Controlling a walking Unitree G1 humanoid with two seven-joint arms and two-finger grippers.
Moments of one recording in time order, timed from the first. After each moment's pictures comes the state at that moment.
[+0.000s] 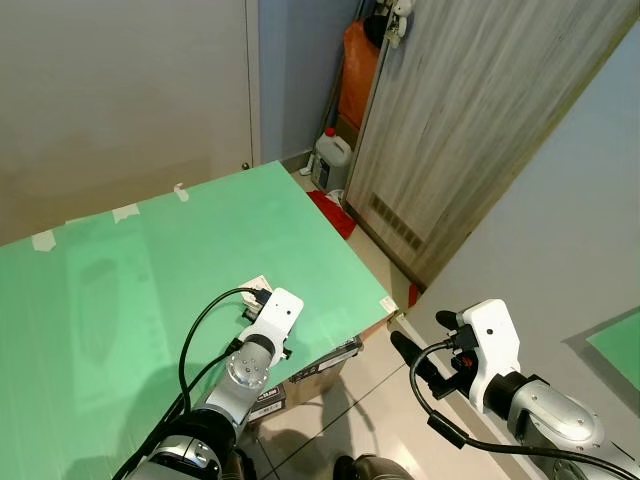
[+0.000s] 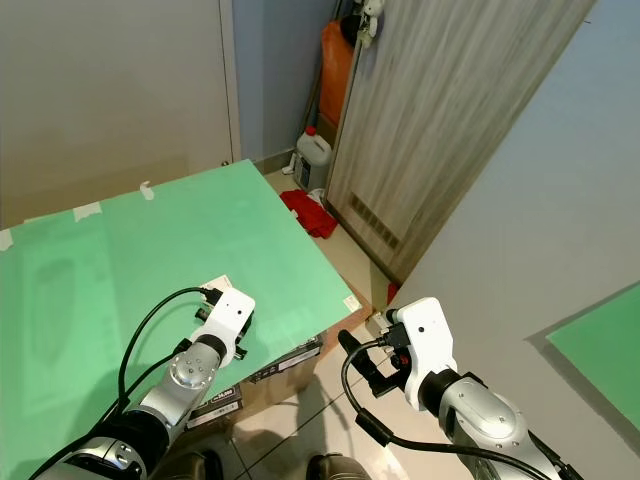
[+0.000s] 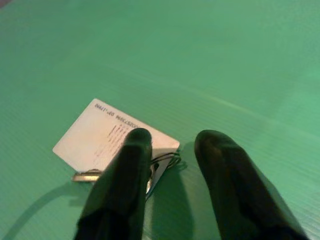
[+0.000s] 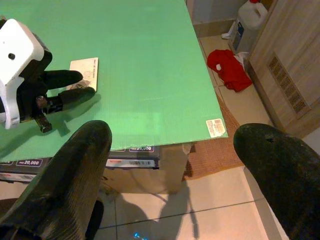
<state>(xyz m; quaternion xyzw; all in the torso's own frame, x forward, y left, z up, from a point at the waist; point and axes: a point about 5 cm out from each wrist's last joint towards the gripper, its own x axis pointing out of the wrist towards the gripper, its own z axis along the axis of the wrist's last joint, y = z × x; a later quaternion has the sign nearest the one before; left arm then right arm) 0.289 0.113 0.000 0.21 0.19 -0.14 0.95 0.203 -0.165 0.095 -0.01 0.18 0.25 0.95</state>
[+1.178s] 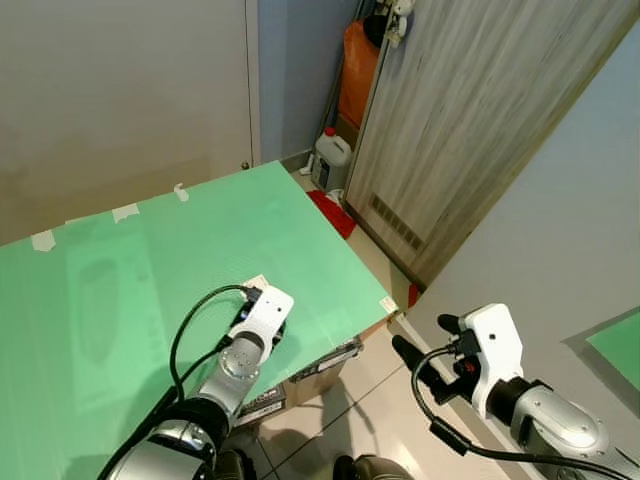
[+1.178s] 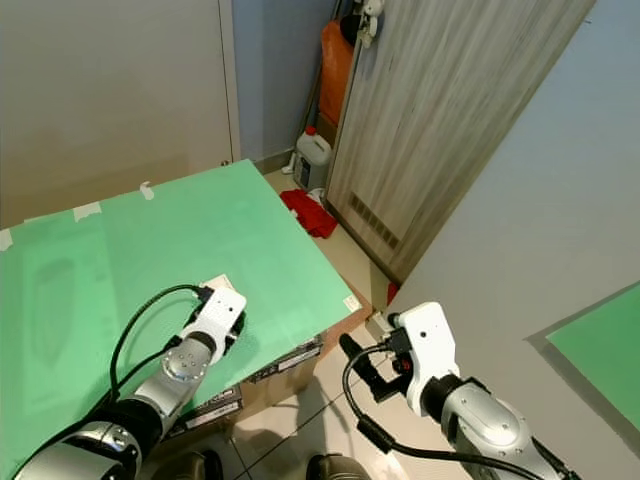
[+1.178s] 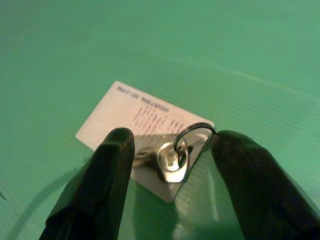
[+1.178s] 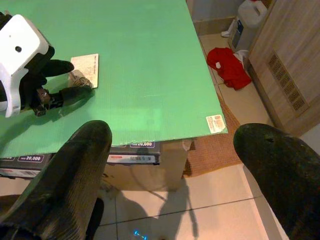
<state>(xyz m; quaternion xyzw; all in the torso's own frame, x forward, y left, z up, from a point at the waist) 0.298 0.126 0.001 0.24 0.21 -0.12 0.94 0.197 -0.166 0.095 -0.01 0.19 0.25 0.95</state>
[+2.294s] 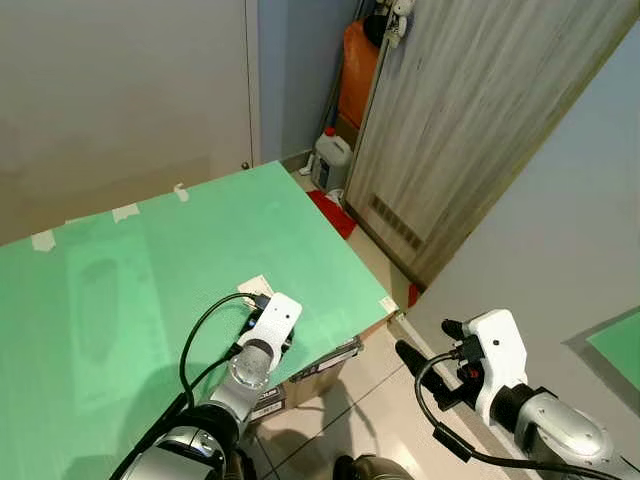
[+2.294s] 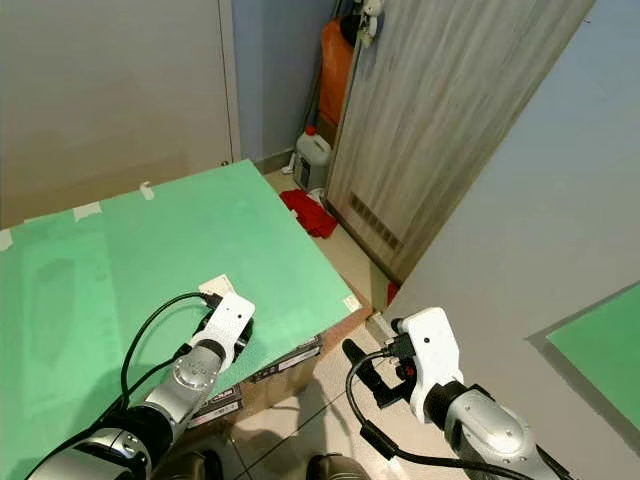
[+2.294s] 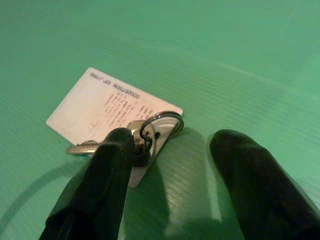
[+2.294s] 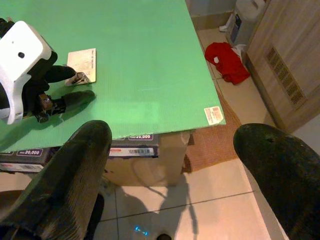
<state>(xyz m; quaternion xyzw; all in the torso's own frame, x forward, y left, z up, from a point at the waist) 0.287 0.115 -0.010 0.23 0.23 -0.12 0.94 0.191 -0.169 0.092 -0.01 0.20 0.24 0.95</state>
